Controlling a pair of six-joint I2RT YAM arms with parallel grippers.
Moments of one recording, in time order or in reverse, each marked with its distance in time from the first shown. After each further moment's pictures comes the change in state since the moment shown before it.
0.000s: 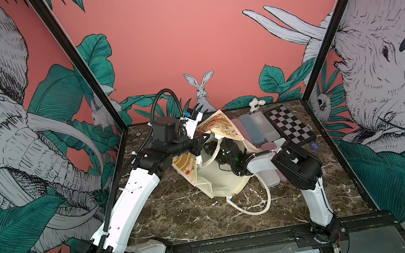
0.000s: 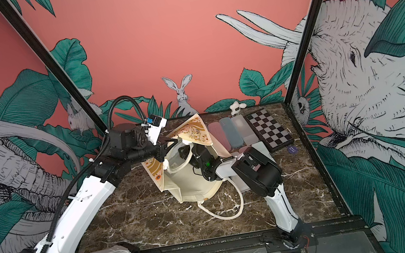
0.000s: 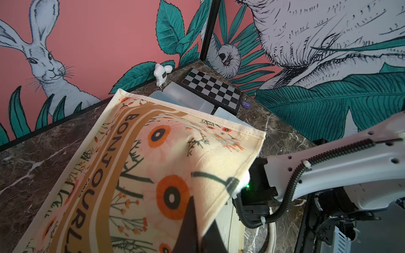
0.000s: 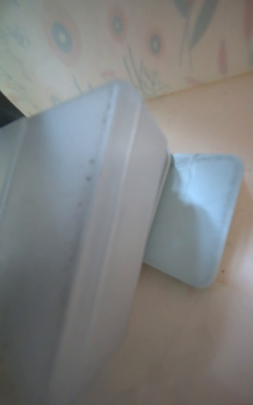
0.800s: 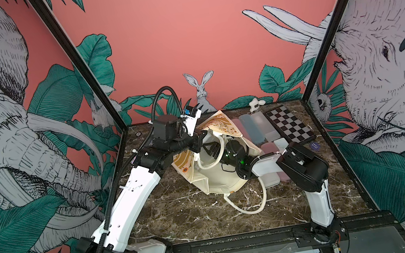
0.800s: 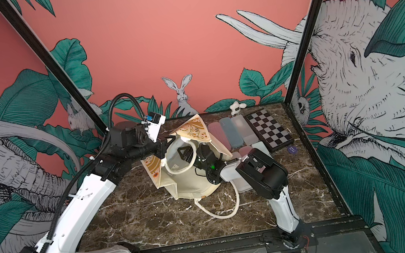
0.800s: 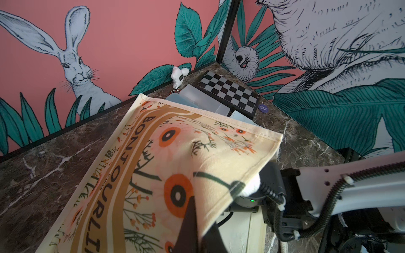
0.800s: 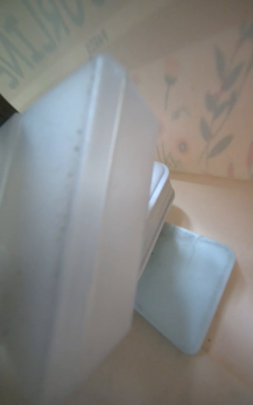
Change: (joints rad) left arm -0.006 0.031 0.043 -0.013 -0.126 0.002; right arm 0.001 -0.092 -0.107 0.140 -0.056 -0.121
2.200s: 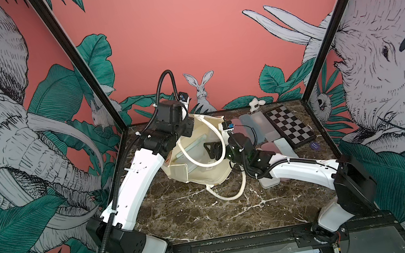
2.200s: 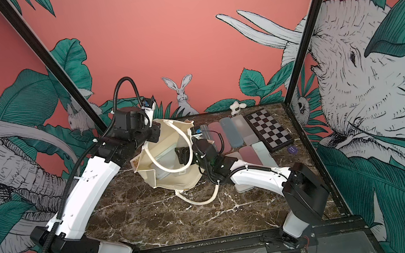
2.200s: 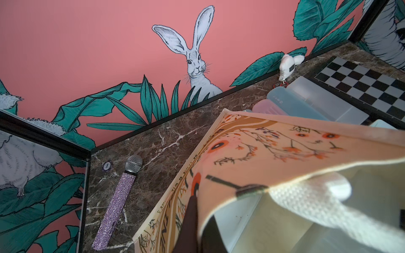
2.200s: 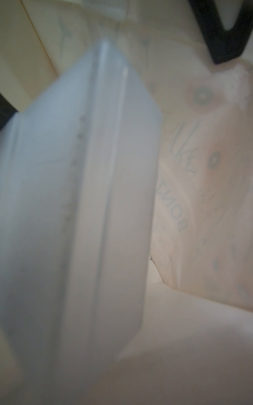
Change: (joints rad) left arm 0.004 0.171 0.264 -0.163 -0.553 0.102; right arm 0.126 -0.418 0.062 -0.578 0.230 -0.657
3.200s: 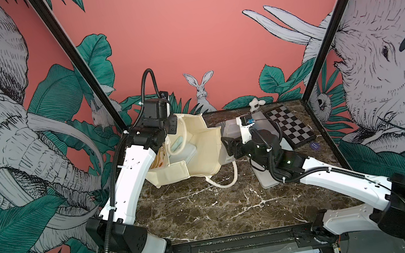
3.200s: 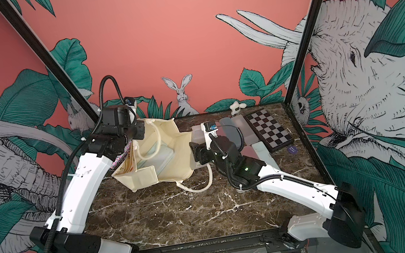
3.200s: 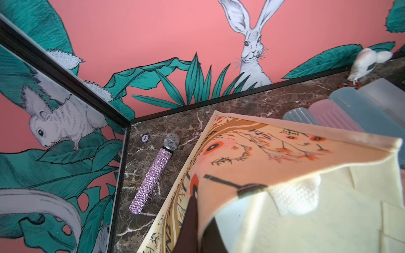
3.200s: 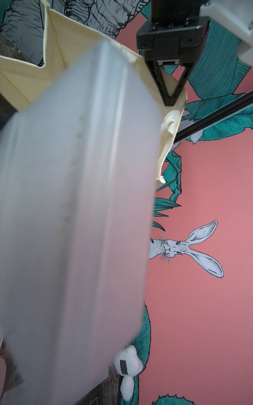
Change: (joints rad) left arm 0.157 0.023 0.029 -0.048 -0.085 -0.040; right arm -0.005 -0.331 -0.054 -0.200 0.128 -0.170
